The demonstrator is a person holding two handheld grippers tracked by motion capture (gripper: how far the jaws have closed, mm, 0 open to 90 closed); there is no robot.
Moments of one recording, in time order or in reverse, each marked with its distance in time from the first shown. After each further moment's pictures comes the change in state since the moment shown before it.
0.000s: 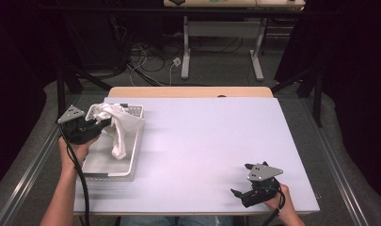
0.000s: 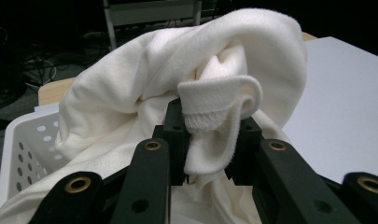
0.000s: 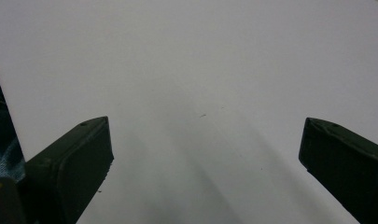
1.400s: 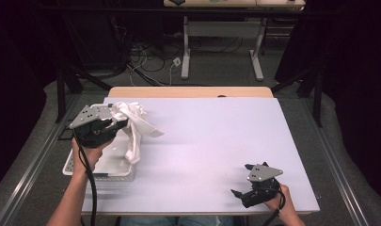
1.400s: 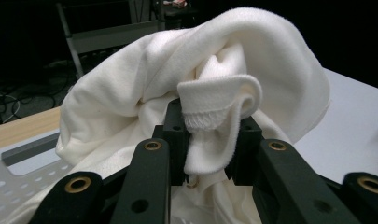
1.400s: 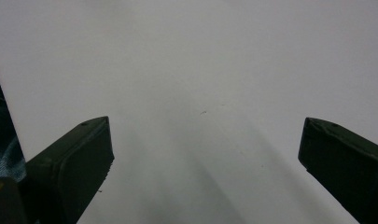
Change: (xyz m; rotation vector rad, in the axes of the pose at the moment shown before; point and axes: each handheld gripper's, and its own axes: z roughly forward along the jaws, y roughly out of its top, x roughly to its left) left arm -0.057 0.018 0.001 -0.062 -0.122 0.099; right arm 0.000 -0.002 0.000 0.008 -0.001 -0.004
